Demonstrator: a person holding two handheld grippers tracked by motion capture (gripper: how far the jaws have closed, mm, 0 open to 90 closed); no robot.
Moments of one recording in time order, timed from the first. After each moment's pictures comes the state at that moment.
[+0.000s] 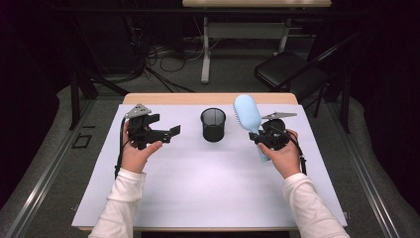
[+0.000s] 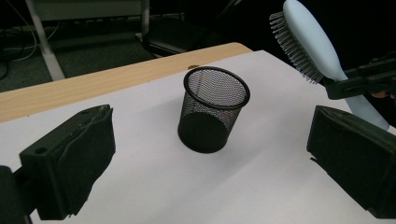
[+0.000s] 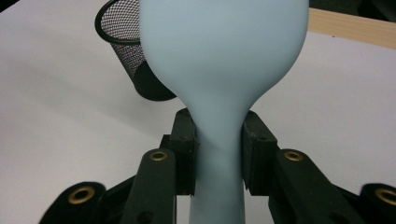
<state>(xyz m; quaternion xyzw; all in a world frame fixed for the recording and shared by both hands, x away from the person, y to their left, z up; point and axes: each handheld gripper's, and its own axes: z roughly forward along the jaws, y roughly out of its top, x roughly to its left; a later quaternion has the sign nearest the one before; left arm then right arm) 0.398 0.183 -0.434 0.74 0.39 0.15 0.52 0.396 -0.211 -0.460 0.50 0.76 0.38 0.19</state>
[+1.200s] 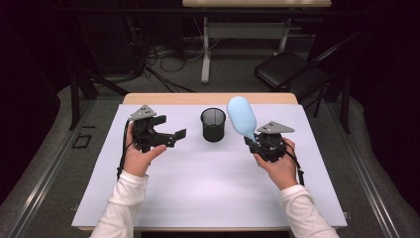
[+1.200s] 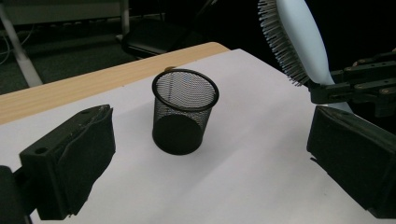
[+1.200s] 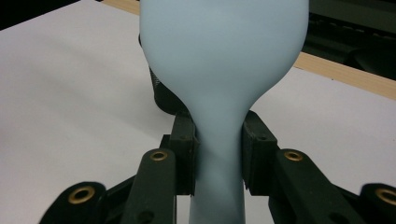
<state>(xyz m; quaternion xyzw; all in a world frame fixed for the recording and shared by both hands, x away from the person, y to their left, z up) 0.386 0.168 -0.426 0.76 0.36 0.13 0.53 0.358 -0.193 -0.461 0.43 0.75 0.42 0.26</state>
